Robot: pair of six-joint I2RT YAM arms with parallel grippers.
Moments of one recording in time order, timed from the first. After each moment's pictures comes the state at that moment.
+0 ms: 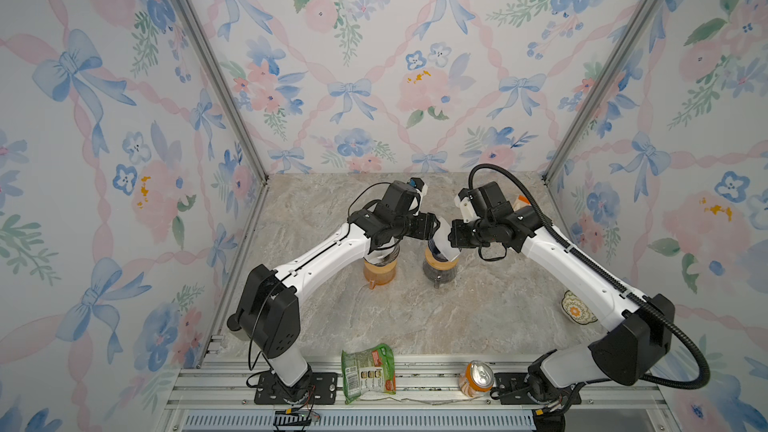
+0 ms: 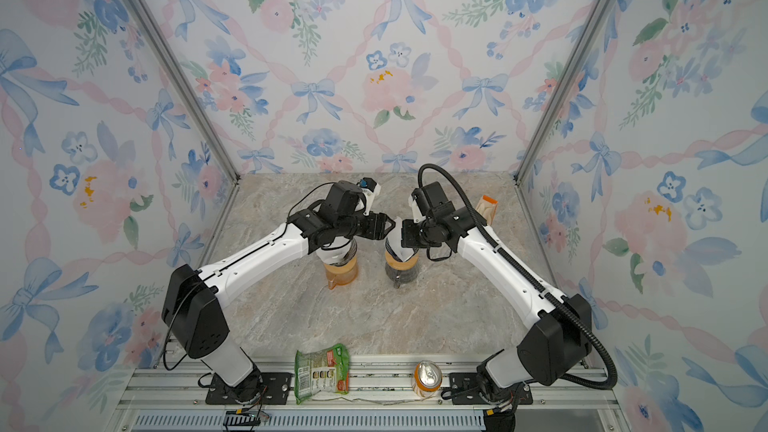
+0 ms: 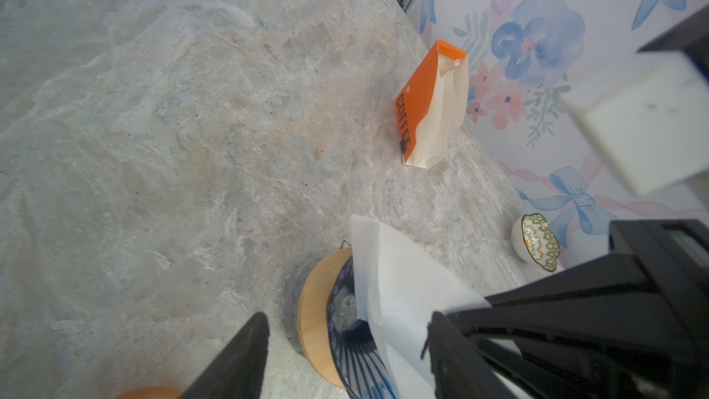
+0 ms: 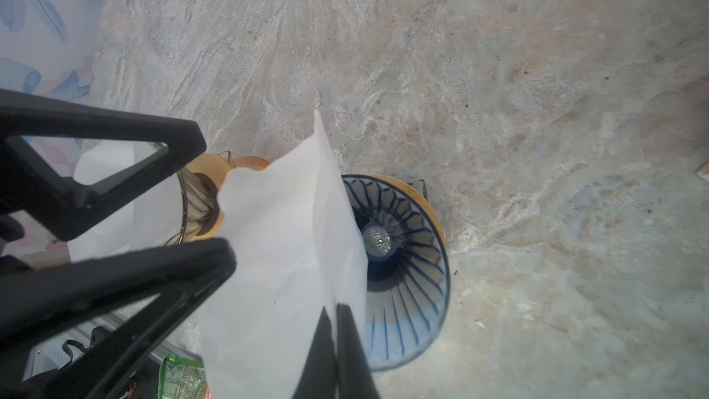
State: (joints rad) left arm -0.70 1.68 1.45 -0.42 0.16 -0.41; right arm 0.53 1.48 1.39 -0.86 -0.12 0.45
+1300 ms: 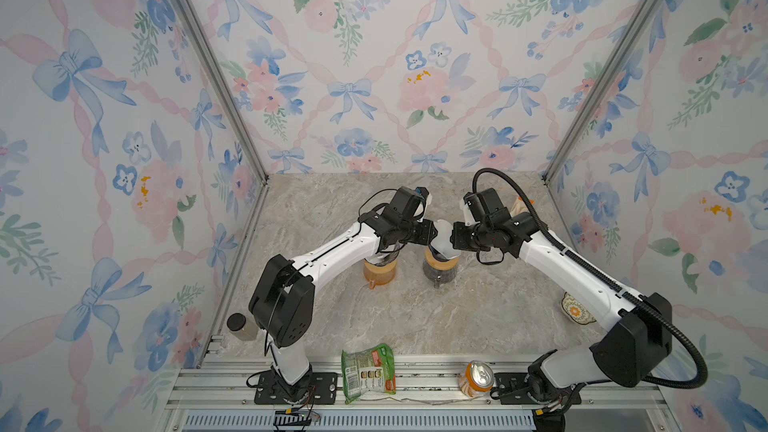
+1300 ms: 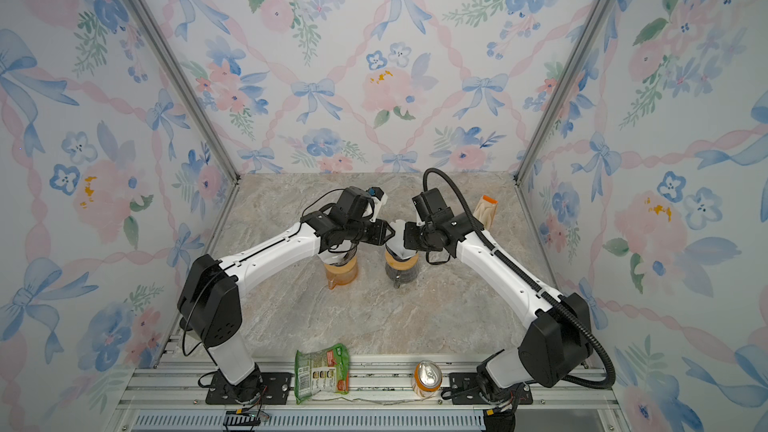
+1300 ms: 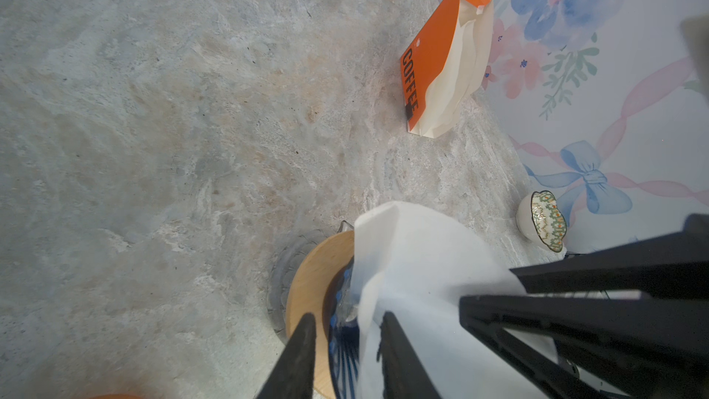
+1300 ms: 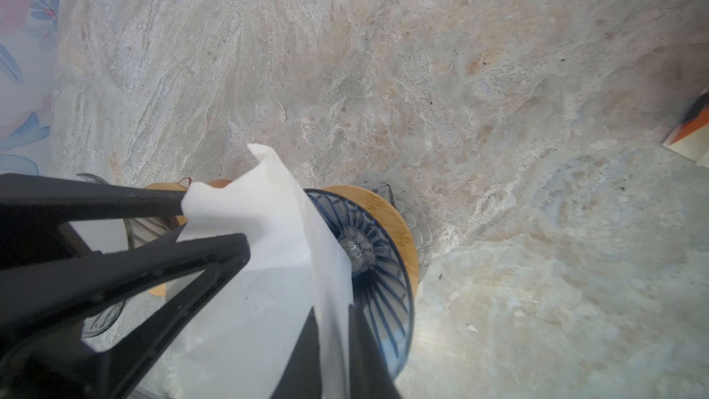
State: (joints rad) left arm -0.71 1.76 1.45 -0.42 0.22 -0.42; right arm 0.52 1.47 1.31 -0.80 -0.04 0.52
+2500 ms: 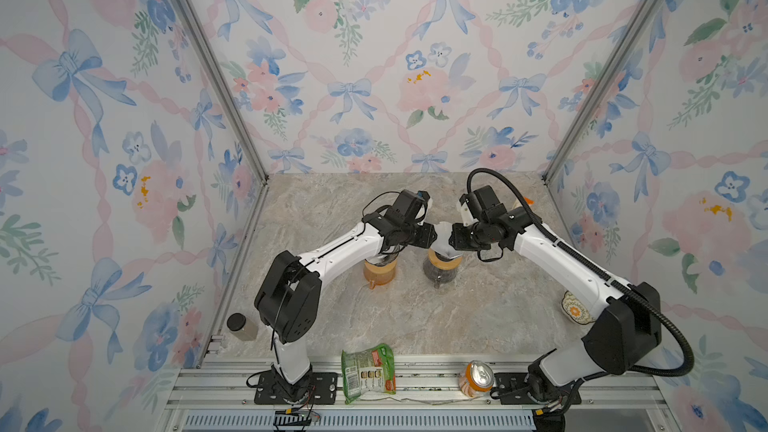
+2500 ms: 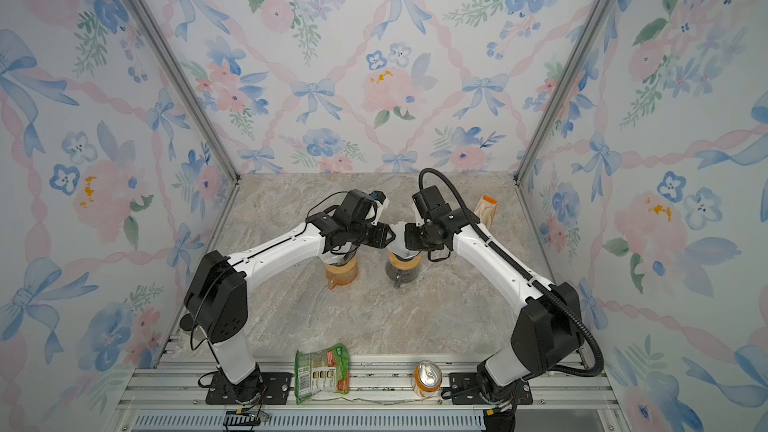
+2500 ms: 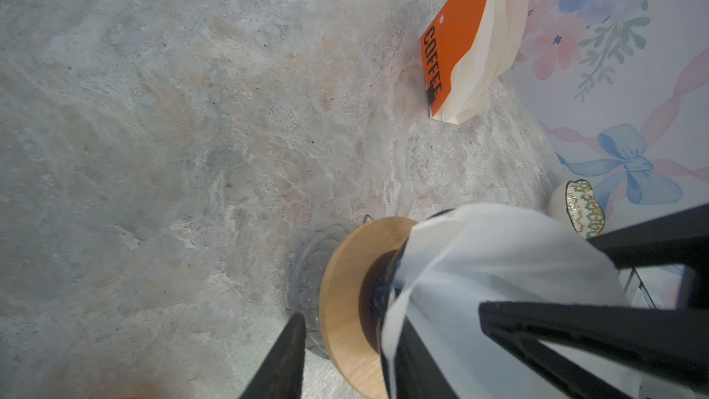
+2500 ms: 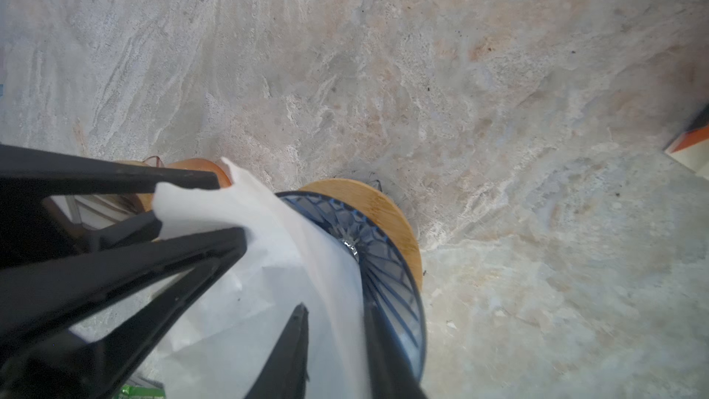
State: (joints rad) left arm -0.71 1.80 1.45 -0.43 0.19 -0.38; right arm 0.49 1.53 1.36 -0.85 -0.08 0.42
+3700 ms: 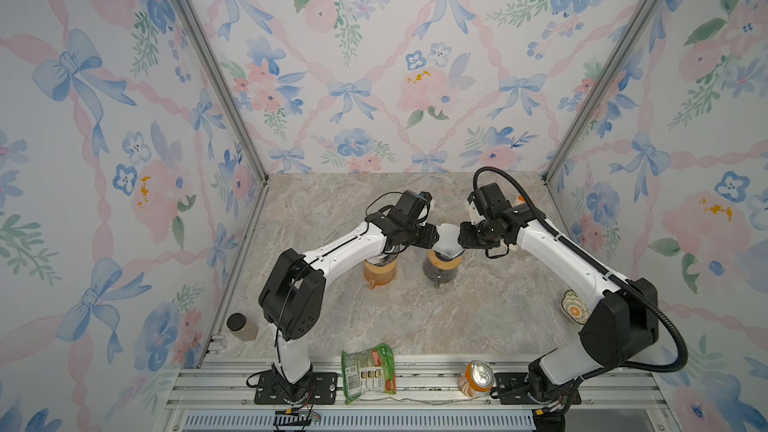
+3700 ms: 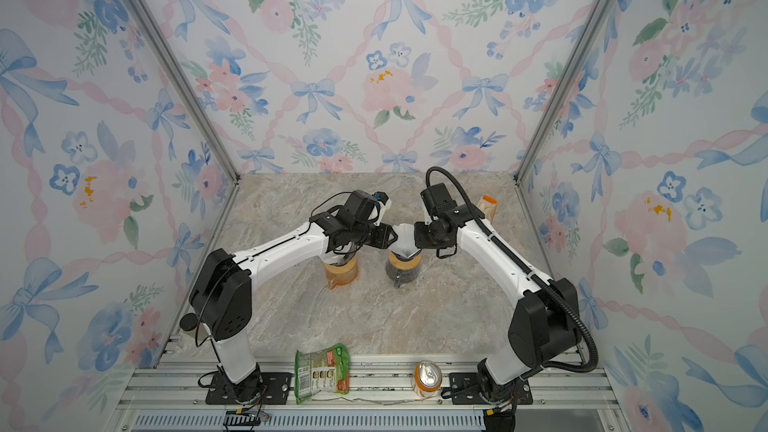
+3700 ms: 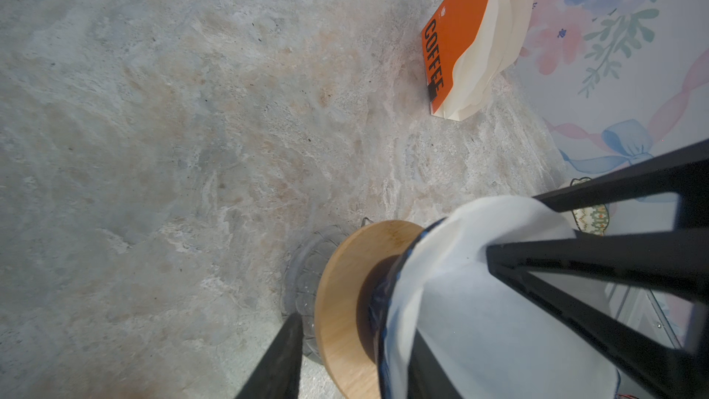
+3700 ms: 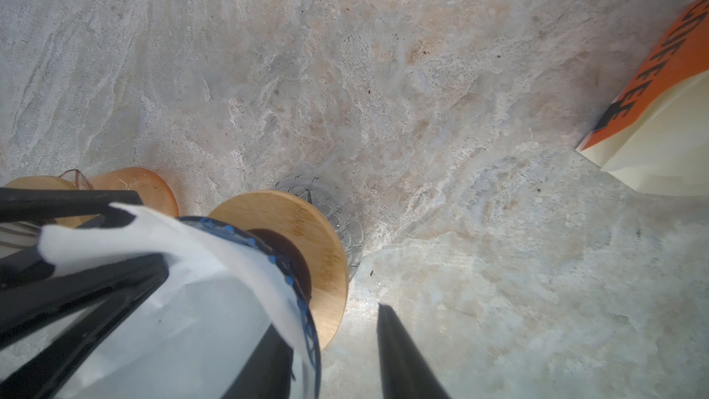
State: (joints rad) left arm -0.71 1.83 1.47 -0.43 0.19 -0.38; right arm 0.42 1.57 1.36 -0.90 -0.03 0.35
